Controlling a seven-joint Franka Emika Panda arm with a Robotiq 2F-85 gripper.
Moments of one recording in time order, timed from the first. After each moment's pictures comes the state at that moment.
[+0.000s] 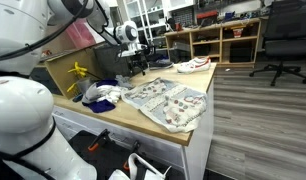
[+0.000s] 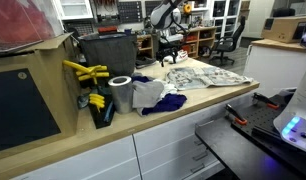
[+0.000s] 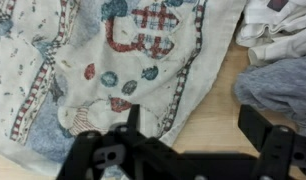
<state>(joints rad) 0.19 0.71 0.04 -1.46 -0.04 1.95 0.24</state>
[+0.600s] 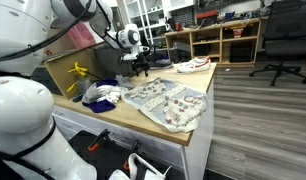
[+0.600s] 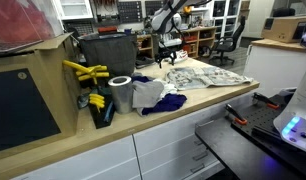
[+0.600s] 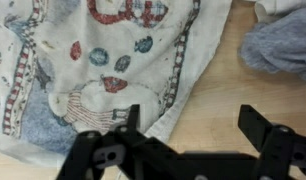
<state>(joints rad) 0.19 0.75 0.02 -1.47 -0.04 2.10 0.34</state>
